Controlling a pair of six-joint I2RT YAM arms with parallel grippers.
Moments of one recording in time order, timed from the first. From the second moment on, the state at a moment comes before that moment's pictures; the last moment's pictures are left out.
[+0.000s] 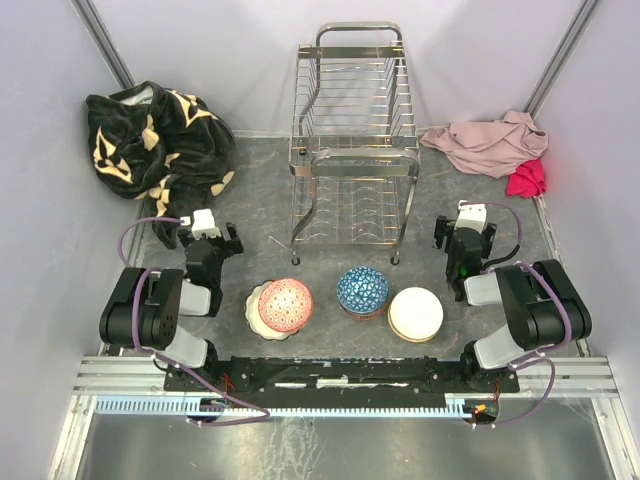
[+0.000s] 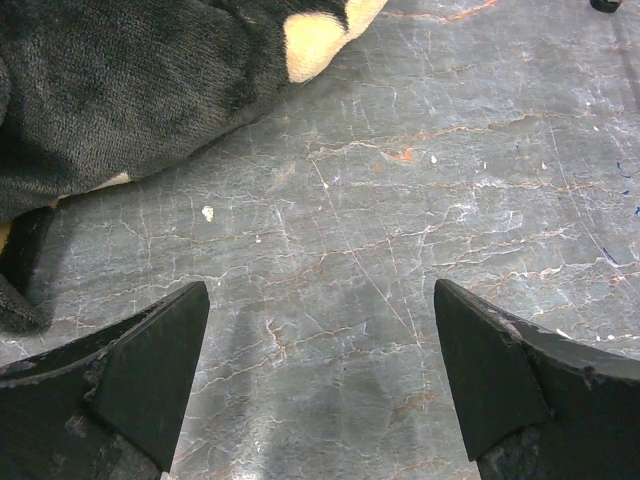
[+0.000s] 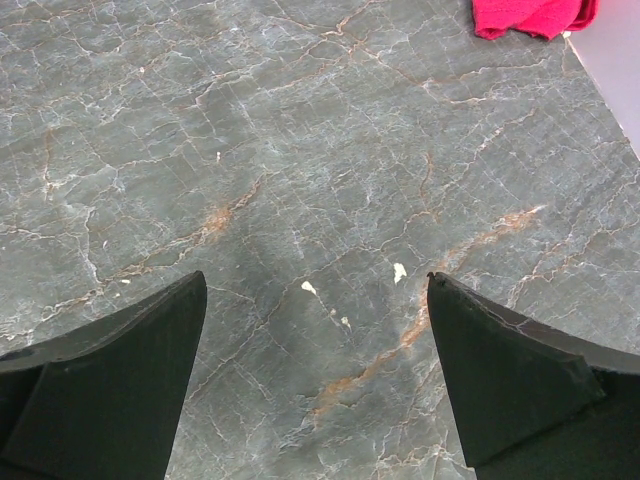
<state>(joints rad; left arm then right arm) -0.05 1.51 0.21 1.12 -0.18 -0.06 0.14 1.53 0.31 0.90 0.47 0.01</state>
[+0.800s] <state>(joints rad) -0.08 1.33 0.20 1.03 -0.16 -0.04 0.15 1.49 0.29 0.92 0.45 0.00</state>
